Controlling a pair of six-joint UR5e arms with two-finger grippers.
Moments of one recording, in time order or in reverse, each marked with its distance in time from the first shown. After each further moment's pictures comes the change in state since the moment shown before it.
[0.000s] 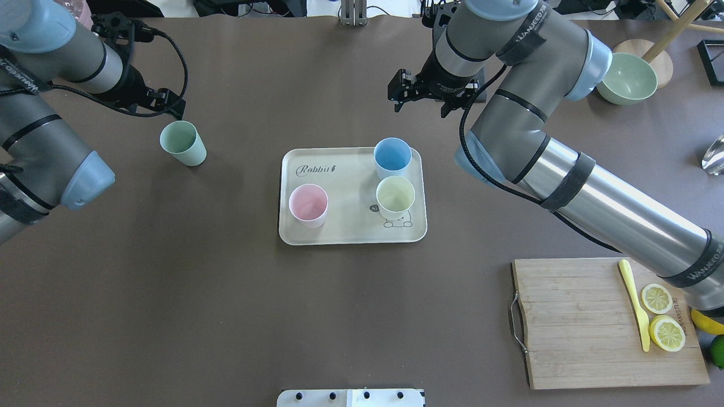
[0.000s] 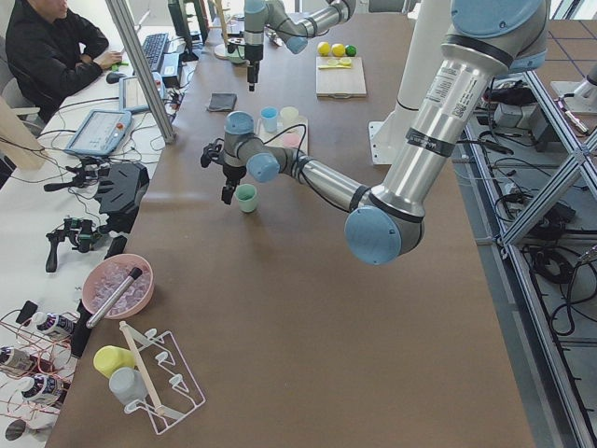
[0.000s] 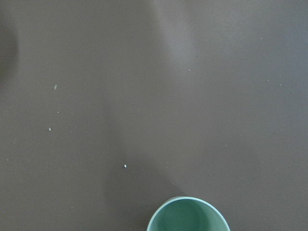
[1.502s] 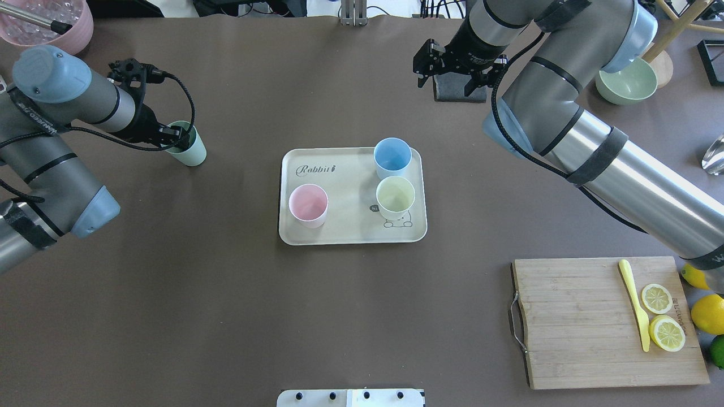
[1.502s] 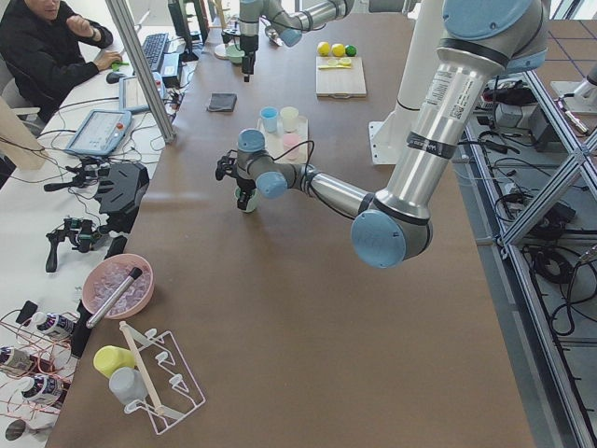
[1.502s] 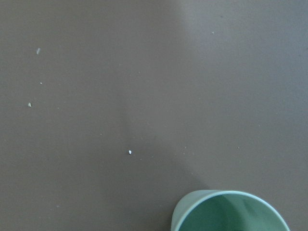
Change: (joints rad) left arm 0.075 0.055 0.010 -0.122 -0.022 -0.092; right arm 0.049 -0.014 0.003 -0.009 0.031 -0.008
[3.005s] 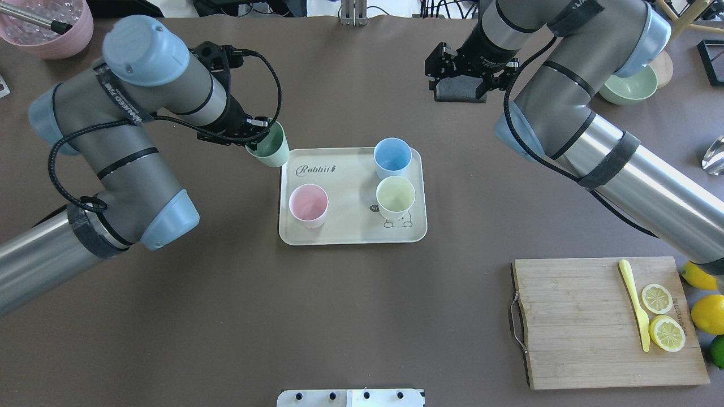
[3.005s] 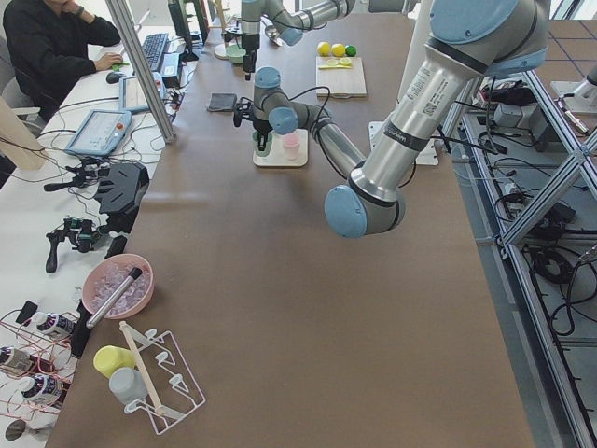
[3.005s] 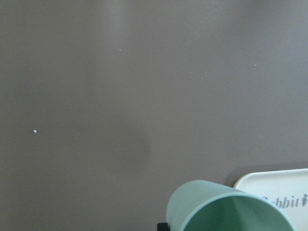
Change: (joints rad) left arm 0.141 -0.238 -0.175 0.349 0.061 -0.333; right arm 0.010 -0.038 0.021 -0.006 -0.006 -0.001
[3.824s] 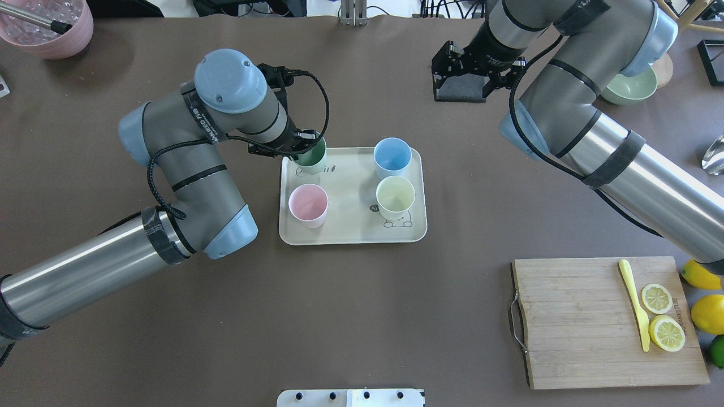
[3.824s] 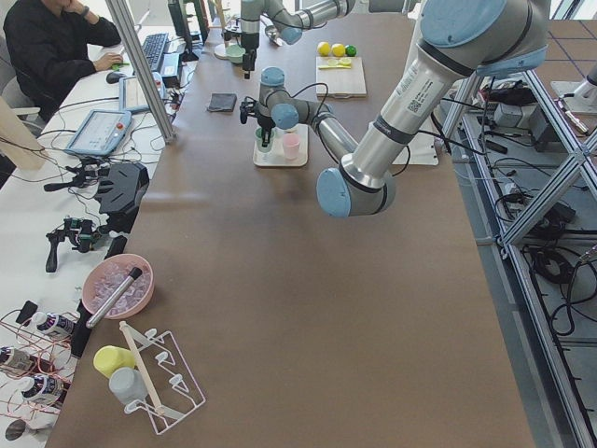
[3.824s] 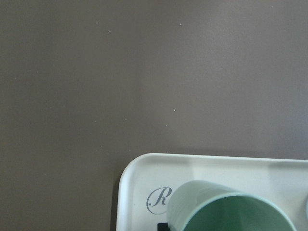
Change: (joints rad) left arm 0.071 -0.115 0.185 -0.068 0.082 -0.083; right arm 0.008 -0.008 0.002 -0.008 -0.005 0.000
